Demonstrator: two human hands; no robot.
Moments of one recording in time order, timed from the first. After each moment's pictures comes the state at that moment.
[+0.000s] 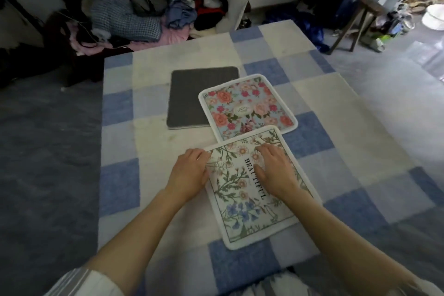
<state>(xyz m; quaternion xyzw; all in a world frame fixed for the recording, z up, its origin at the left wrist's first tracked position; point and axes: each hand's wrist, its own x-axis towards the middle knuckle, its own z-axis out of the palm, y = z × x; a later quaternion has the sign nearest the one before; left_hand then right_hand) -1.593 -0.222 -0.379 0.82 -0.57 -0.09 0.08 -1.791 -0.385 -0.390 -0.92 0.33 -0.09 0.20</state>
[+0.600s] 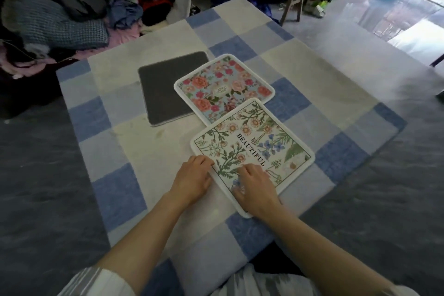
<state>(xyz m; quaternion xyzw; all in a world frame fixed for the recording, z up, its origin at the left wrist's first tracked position) -1.592 -0.188 -0.408 0.72 -0.66 -0.18 0.05 -1.791 -0.239 -0.409 -0.88 0.43 -0.01 0.19</state>
